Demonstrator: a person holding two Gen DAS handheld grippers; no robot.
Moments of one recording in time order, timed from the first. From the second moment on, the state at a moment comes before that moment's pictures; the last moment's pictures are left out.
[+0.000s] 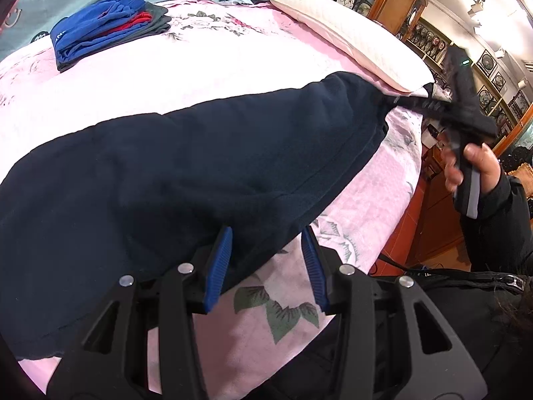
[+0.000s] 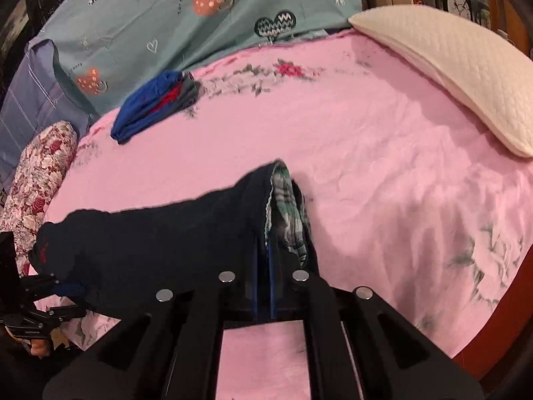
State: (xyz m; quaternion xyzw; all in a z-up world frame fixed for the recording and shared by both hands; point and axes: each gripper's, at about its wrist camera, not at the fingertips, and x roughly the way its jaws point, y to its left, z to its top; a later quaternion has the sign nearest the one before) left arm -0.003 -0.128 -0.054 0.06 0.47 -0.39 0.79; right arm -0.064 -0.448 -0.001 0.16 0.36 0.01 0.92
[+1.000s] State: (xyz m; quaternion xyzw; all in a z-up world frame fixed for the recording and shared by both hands) left arm 0.005 -0.016 -0.051 0.02 0.48 -0.27 0.83; right arm -0.026 -0.400 -0.036 0.14 0.45 0.01 0.88
